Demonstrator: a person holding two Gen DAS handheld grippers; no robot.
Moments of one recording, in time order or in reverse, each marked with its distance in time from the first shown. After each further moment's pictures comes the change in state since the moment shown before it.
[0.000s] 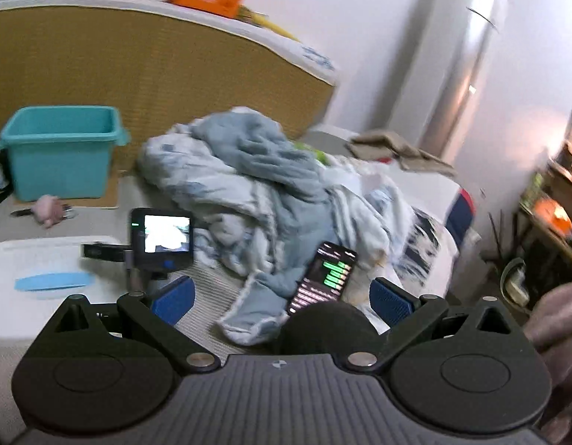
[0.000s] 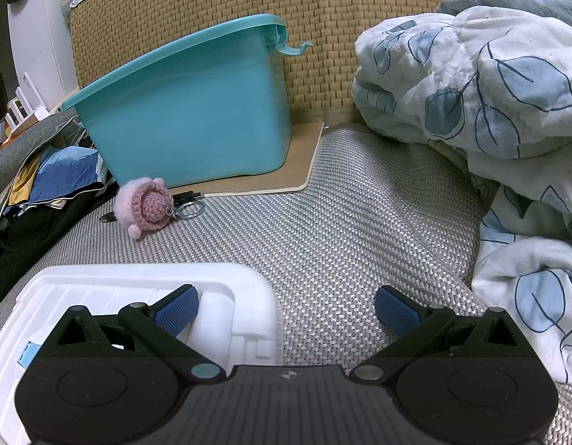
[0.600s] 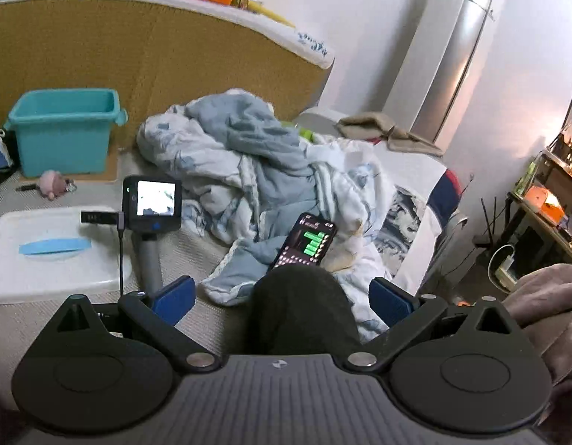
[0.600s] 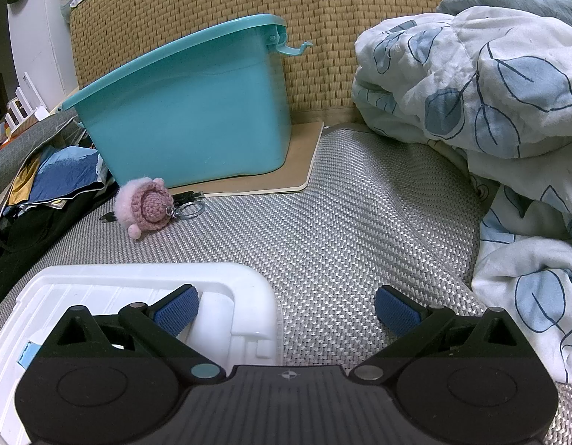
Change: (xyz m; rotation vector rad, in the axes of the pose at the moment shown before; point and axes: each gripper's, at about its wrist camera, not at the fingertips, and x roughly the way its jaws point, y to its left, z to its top) left arm -0.040 -0.039 -0.019 -0.040 0.028 0.009; right arm 0.000 0.000 0.000 0.000 0.000 0.000
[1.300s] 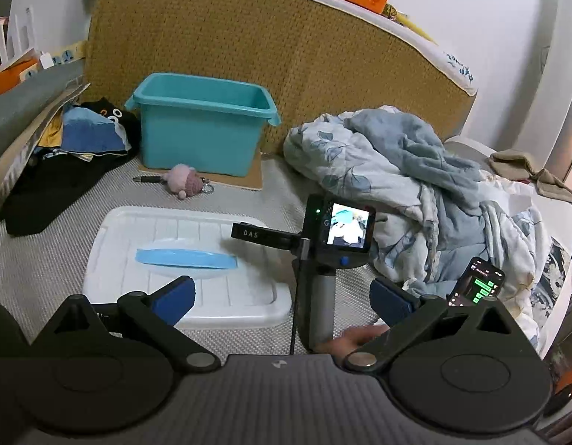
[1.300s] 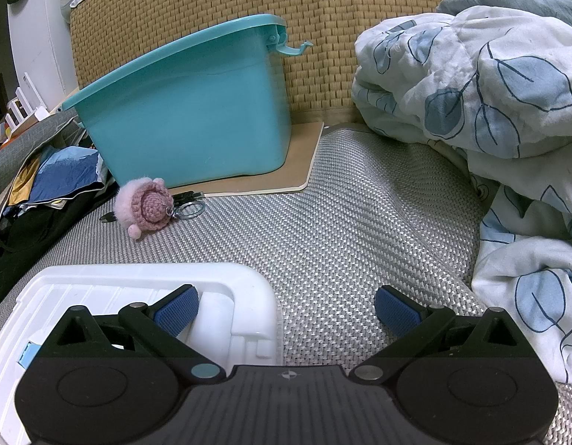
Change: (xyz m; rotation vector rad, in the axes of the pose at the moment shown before) left arm 0.053 0.148 0.013 -0.153 -0.037 0.341; right arm 0.000 0.000 0.000 0.000 0.000 0.000
